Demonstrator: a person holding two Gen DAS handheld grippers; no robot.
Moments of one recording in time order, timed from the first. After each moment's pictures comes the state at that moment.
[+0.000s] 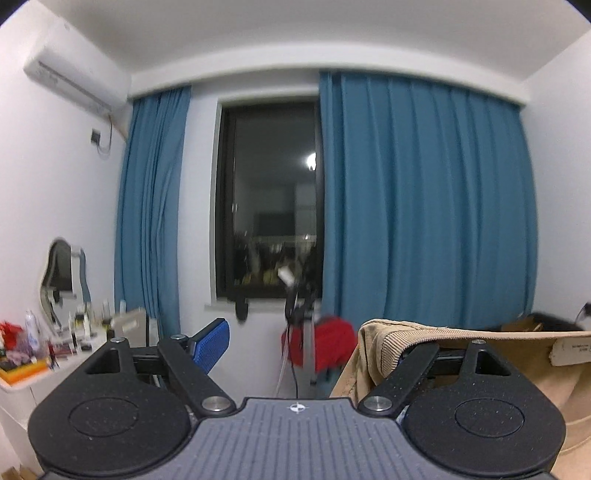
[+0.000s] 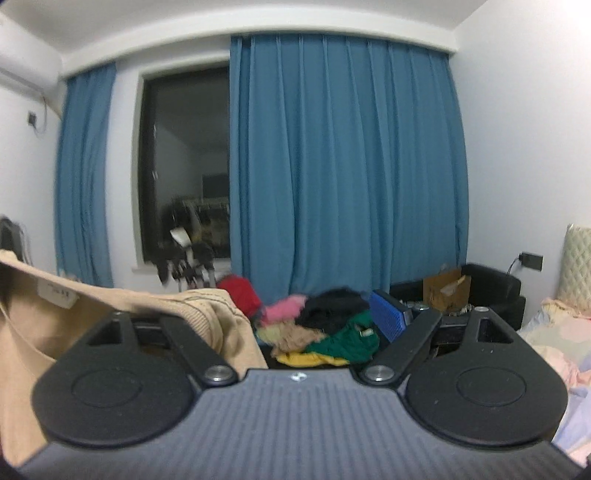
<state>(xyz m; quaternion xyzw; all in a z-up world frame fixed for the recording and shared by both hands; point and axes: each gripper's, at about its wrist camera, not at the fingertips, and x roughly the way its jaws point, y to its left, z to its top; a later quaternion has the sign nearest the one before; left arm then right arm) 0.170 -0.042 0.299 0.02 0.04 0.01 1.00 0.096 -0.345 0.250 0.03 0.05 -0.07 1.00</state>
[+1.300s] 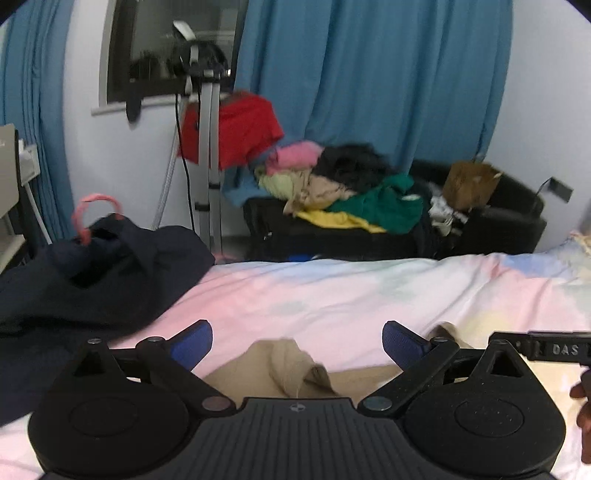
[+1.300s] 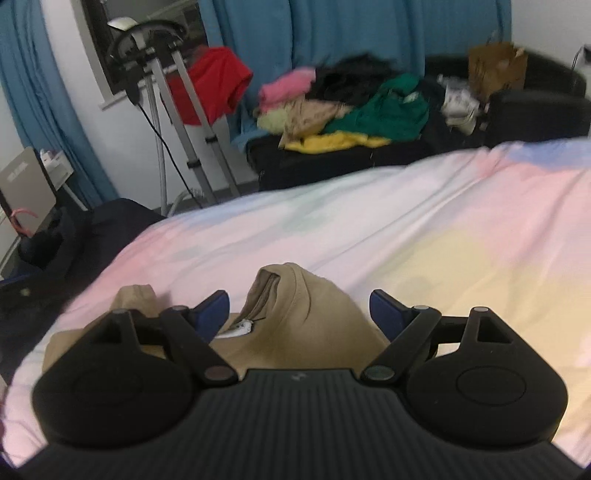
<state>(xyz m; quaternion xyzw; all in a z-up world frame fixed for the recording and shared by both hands) 0.416 -0.091 -0.004 -0.01 0.30 -0.14 0.94 0.366 -0.357 -0.047 0.12 0.35 -0.02 0.93</state>
